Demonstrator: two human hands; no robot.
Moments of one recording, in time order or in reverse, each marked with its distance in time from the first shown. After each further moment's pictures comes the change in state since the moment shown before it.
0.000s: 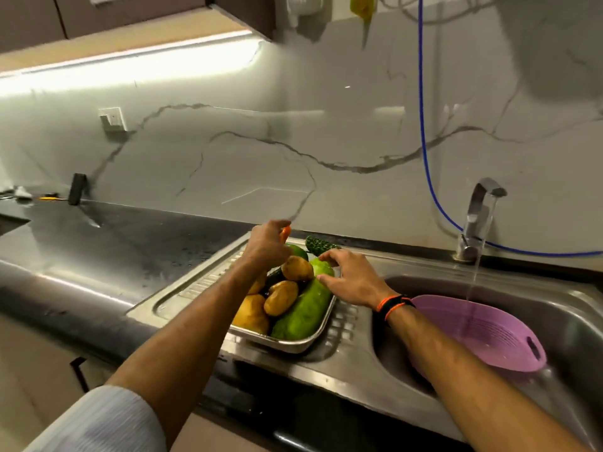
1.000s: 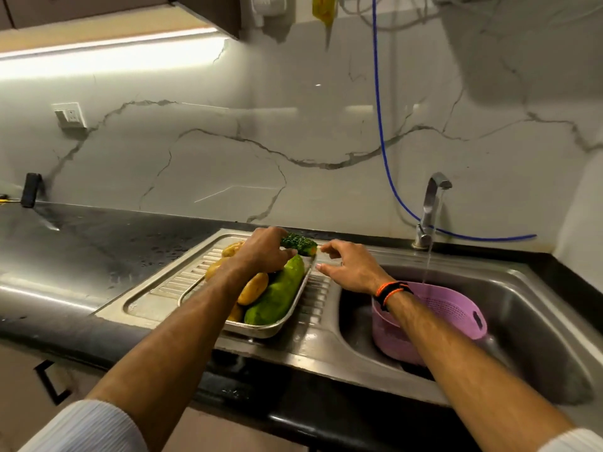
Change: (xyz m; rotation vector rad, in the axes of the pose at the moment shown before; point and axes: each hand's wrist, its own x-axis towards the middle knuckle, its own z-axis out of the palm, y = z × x) left_hand -0.028 0.037 0.018 0.272 -0.161 0.161; right_hand -0.037 0.015 -0.044 -0.010 -0.004 0.142
